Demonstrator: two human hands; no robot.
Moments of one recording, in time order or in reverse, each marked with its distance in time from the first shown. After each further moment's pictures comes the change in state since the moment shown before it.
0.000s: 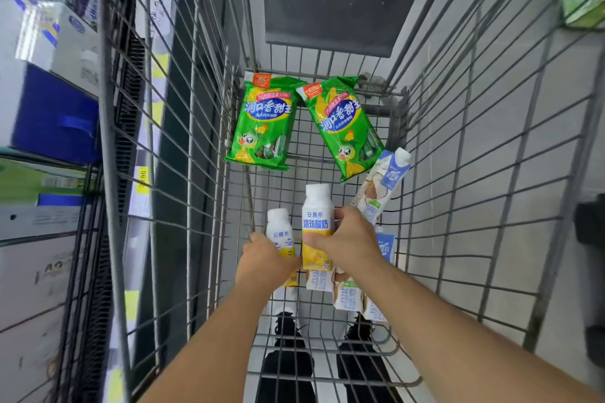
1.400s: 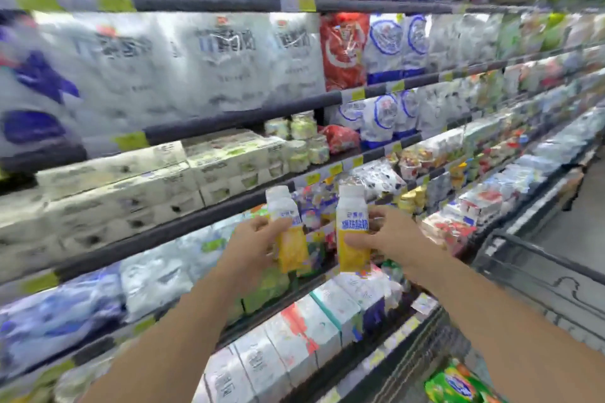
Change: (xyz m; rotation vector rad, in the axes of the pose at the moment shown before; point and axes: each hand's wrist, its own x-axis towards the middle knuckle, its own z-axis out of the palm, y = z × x) left_hand -0.671 -0.155 -0.307 -1.404 0.894 0.639; right_hand -0.595 -0.280 -0.167 -0.060 -0.587 -1.259
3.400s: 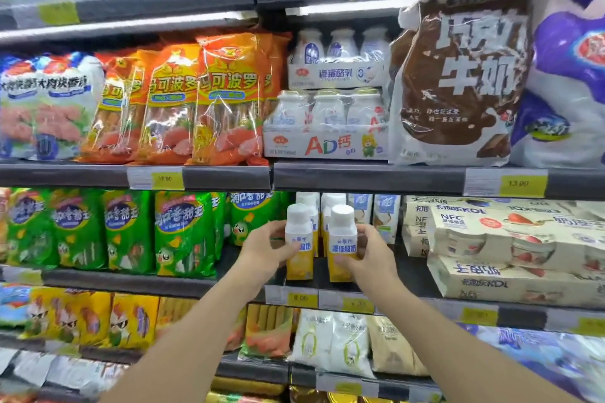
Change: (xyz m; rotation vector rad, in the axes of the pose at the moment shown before) left_hand -0.236 0.064 -0.831 0.520 0.783 0.067; right_hand -0.105 -0.230 0.879 -0.048 -0.477 -0.374
